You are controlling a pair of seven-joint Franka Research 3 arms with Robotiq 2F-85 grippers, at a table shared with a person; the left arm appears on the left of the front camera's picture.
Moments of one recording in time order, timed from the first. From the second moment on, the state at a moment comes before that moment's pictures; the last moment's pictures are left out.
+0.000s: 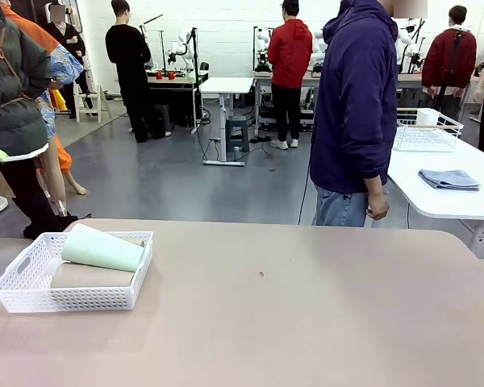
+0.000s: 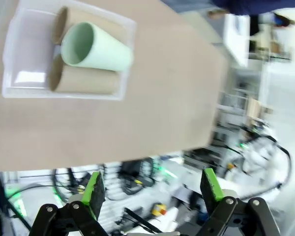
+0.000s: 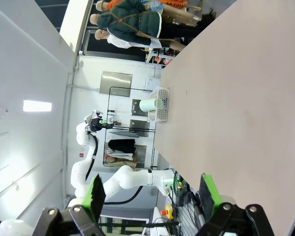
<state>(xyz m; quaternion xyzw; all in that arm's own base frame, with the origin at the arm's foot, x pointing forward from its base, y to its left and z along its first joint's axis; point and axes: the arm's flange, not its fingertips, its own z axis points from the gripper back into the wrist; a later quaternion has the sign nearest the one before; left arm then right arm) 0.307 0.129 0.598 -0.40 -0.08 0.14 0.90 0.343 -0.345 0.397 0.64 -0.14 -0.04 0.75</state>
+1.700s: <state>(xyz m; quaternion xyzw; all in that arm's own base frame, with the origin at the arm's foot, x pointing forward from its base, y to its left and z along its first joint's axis) 0.272 0.321 0.527 -0.60 -0.13 0.16 0.77 0.343 -0.345 0.397 0.64 -0.14 -0.04 0.75</state>
